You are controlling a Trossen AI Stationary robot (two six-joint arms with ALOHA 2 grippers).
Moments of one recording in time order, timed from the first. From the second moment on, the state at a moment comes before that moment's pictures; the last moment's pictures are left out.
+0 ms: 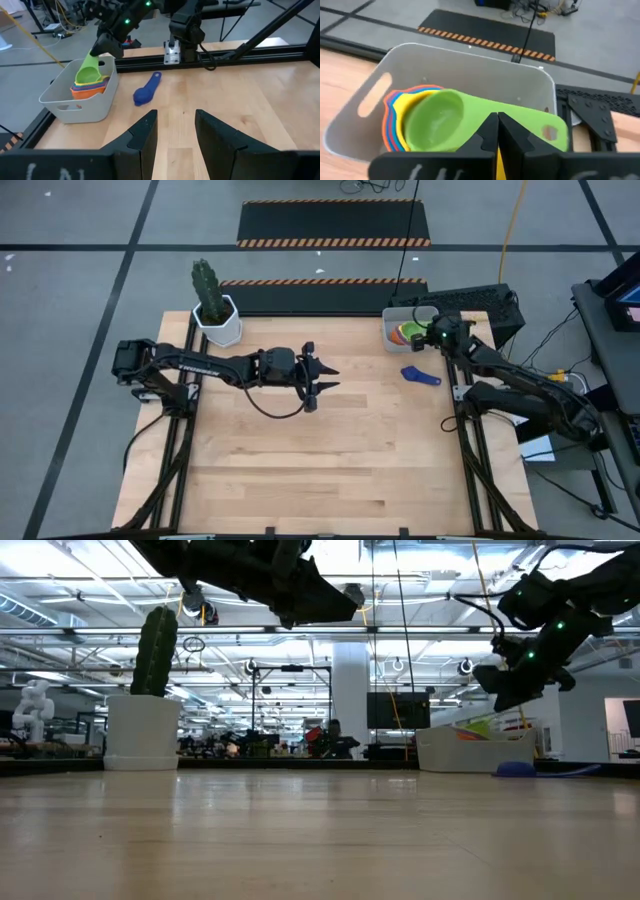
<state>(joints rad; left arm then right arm) 0.06 1.57 0.96 0.33 0.00 0.13 -0.84 0.82 0.36 -0.16 0.42 0.22</state>
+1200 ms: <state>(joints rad) 0.07 1.57 0.96 0.33 0.00 0.17 -0.53 0.84 0.67 -0.64 0.58 -0.42</state>
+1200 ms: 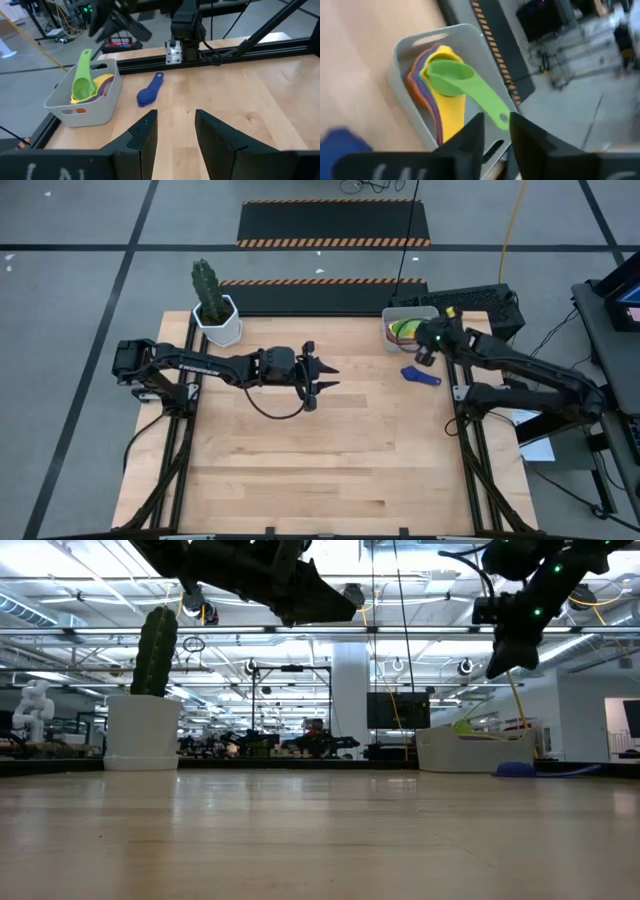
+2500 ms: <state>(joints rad) 0.10 1.57 0.96 0.33 0.00 0.16 -0.59 0.96 0.45 -0.17 0.76 -1.09</state>
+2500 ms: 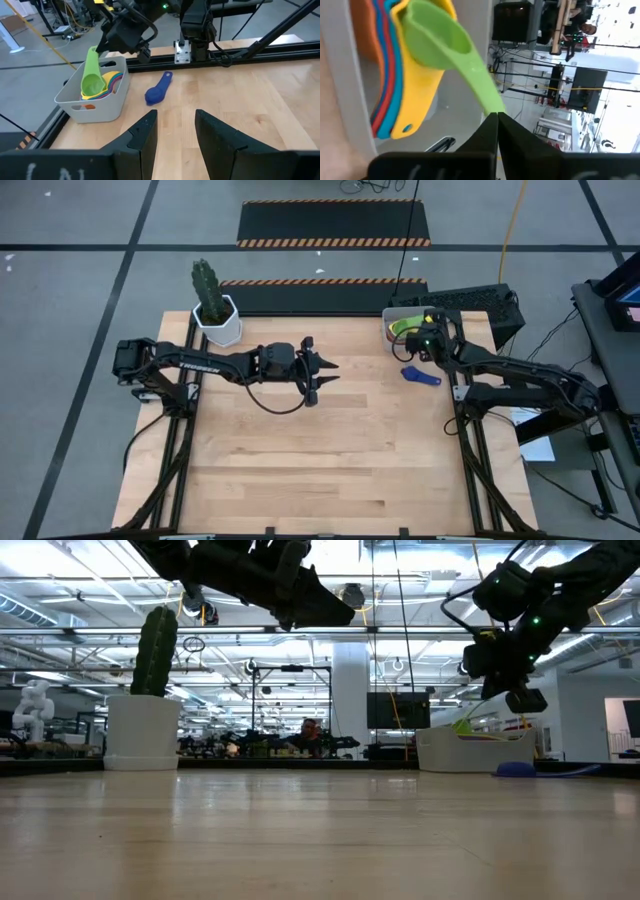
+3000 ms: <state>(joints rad) 0.10 1.57 0.96 0.33 0.00 0.16 -0.56 0.87 0.44 -0.18 0.85 -0.98</state>
